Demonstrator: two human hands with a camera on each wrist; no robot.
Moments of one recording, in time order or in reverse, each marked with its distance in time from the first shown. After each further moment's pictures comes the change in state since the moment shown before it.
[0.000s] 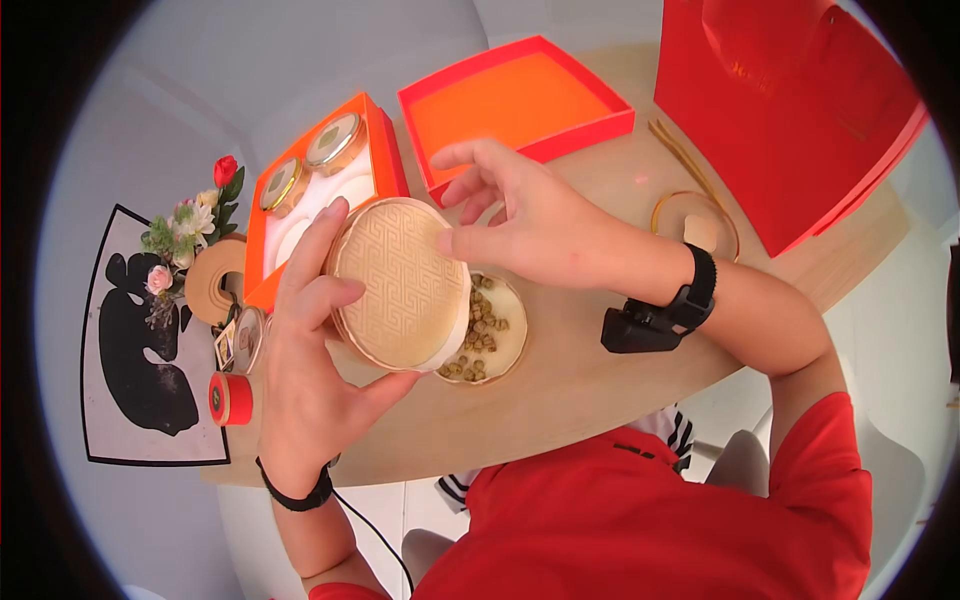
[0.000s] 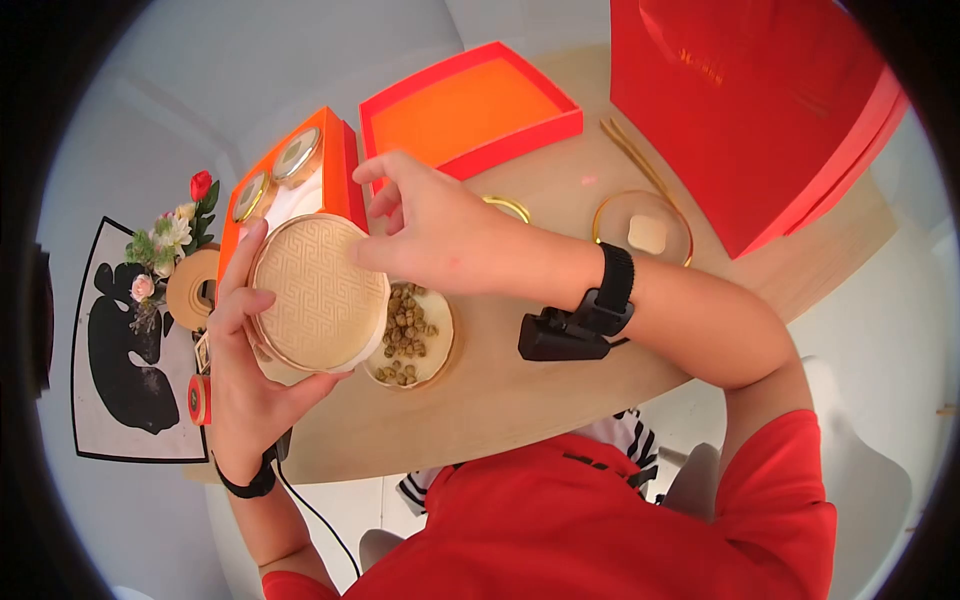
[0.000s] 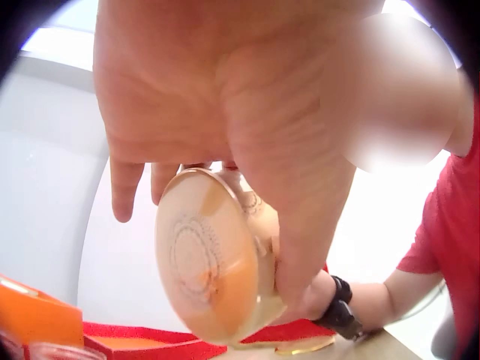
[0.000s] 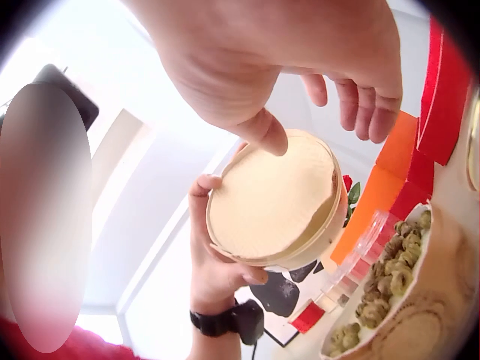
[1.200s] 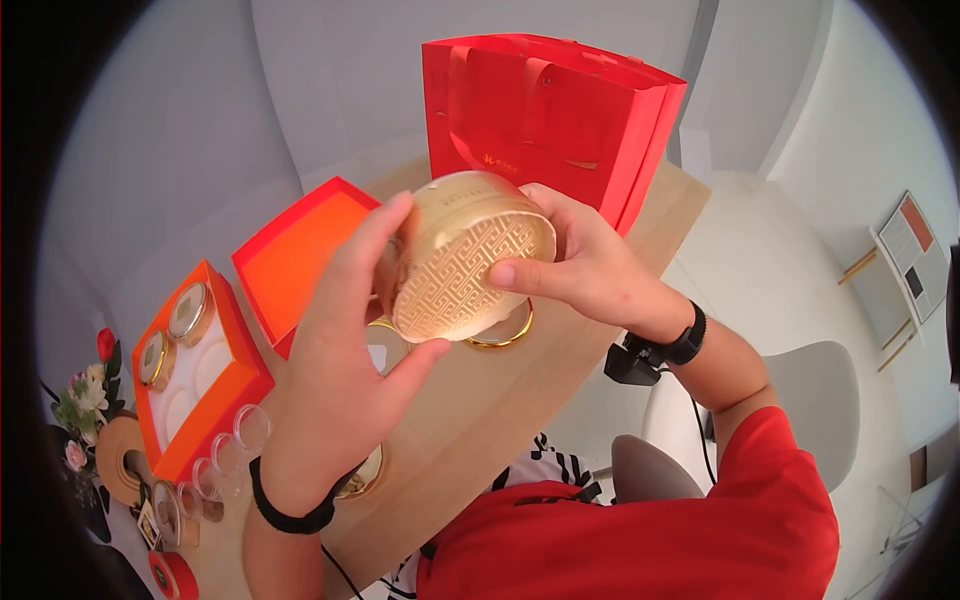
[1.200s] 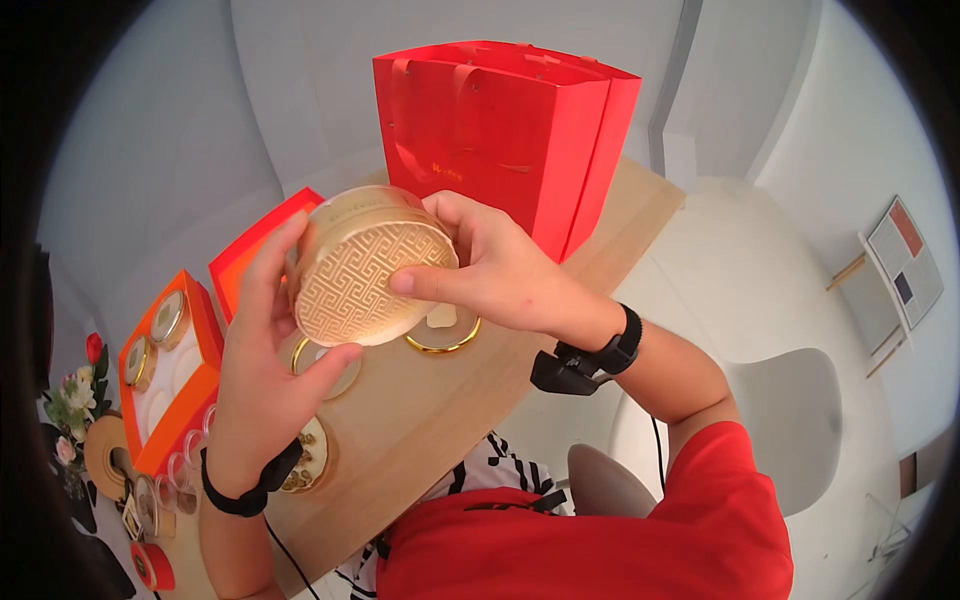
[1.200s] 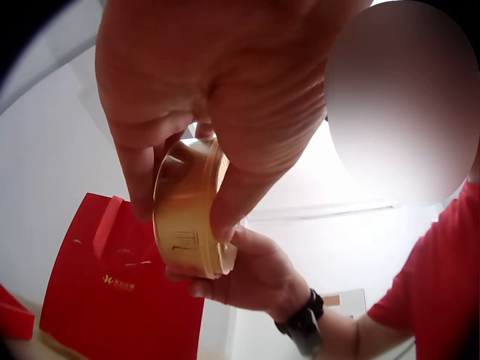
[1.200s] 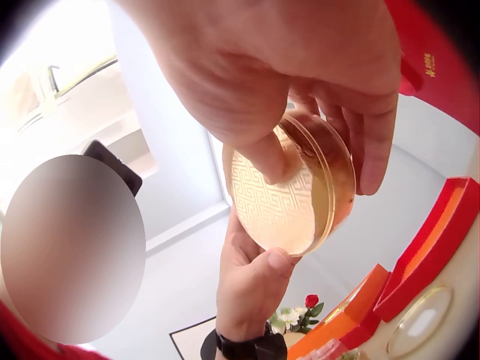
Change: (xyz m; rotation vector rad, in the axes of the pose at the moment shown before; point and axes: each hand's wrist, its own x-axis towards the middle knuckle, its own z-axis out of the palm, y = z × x) left_hand 0.120 0.071 0.066 -0.820 -0.028 0.184; right_hand -0.135 -0.081 -0.106 -0.007 0.387 -0.056
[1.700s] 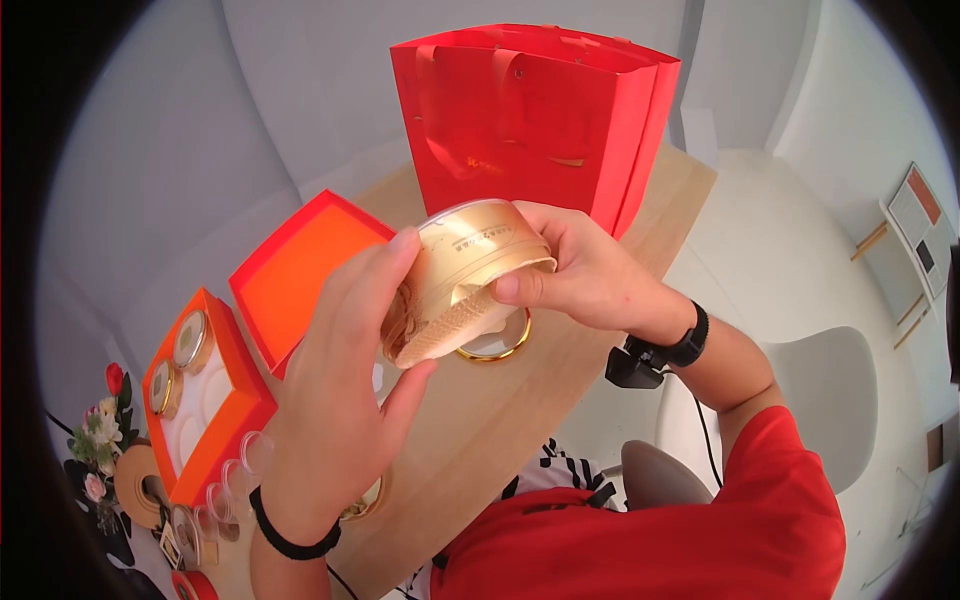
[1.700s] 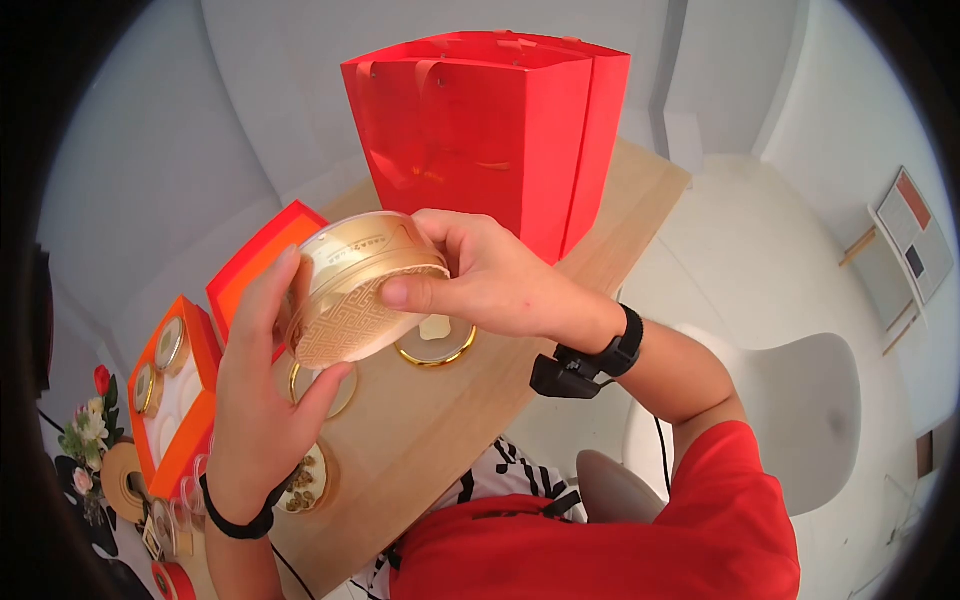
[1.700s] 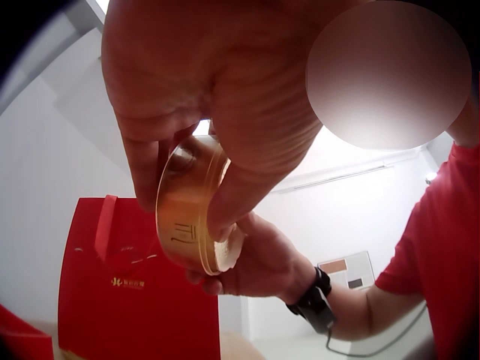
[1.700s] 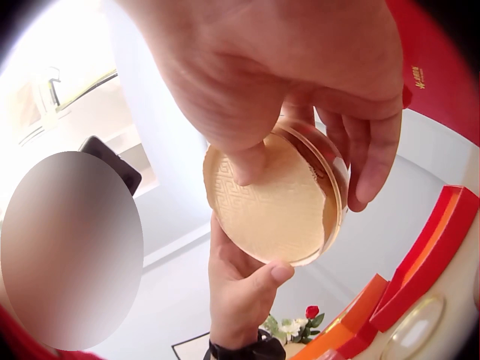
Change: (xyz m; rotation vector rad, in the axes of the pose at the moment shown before) left_hand 0.014 0.005 0.010 0.313 -0.020 0.242; right_hand 0.001 0.015 -0.022 0.089 -0.056 -0.002
